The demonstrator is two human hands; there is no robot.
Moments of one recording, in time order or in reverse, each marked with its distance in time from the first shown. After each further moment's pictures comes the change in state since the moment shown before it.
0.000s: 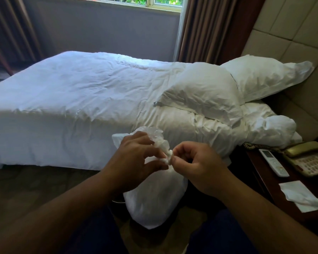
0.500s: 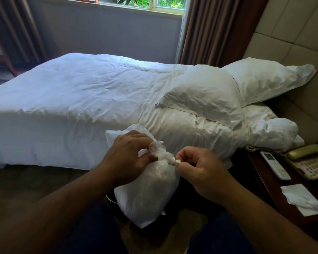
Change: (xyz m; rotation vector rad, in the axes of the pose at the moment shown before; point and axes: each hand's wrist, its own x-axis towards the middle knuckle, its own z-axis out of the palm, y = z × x) left_hand 0.005 -0.008 -0.011 -0.060 0.044 -0.085; right_hand -0.008 -0.004 0.000 0.014 -0.010 0.034
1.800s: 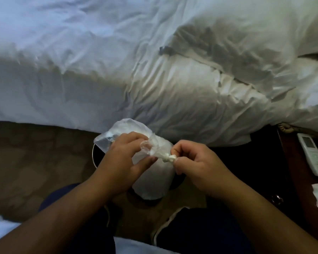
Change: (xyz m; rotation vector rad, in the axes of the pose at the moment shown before) left_hand 0.008 -0.127 0.104 -0.161 -0.197 -0.448; right_hand 0.123 0.123 0.027 0.233 -0.266 0.362
